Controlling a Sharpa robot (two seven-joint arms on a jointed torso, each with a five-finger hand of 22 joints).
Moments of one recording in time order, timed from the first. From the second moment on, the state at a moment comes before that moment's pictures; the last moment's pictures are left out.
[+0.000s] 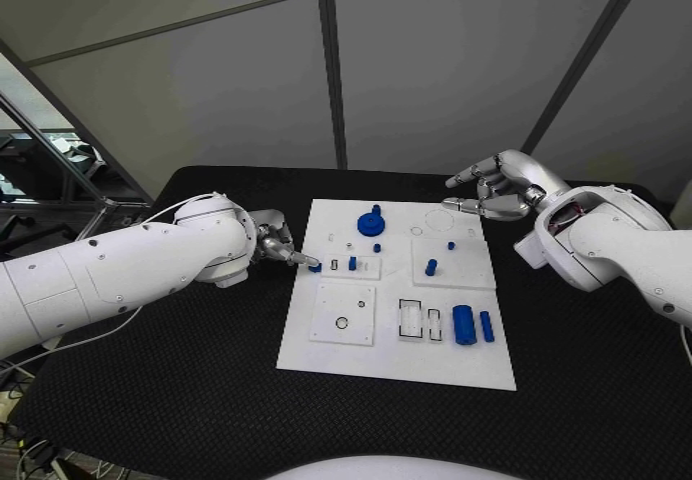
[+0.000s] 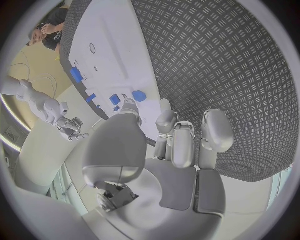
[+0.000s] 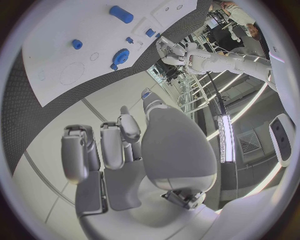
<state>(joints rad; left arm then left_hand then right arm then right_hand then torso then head) 1.17 -0.87 0.07 1.45 -1.21 0.05 -0.55 1.10 -0.14 -0.14 0.30 0.05 1.08 0.03 0.28 1.01 1.37 -0.03 0.95 1.27 1.46 -0.08 1.43 1.31 0.12 1.35 0.03 1.24 1.22 1.21 -0.82 0.11 1.47 -1.12 -0.36 -0.03 1.35 -0.15 0.11 0.26 0.20 0.93 0.12 0.07 0.07 1.38 0.04 1.14 1.21 1.46 -0.04 1.38 1.27 0.02 1.47 0.07 1.52 1.31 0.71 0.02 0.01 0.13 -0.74</state>
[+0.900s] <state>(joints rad) 1.18 -0.81 0.07 1.38 -1.25 0.13 -0.60 1.09 -0.13 -0.14 0.30 0.05 1.07 0.03 0.29 1.02 1.37 -0.03 0.96 1.27 1.46 -0.08 1.44 1.31 0.12 1.35 0.03 1.24 1.23 1.21 -0.81 0.11 1.47 -1.12 -0.36 -0.03 1.35 -0.15 0.11 0.26 0.20 0.93 0.12 0.07 0.07 1.38 0.04 1.14 1.21 1.46 -0.04 1.38 1.27 0.02 1.47 0.07 1.52 1.31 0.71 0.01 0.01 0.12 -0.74</state>
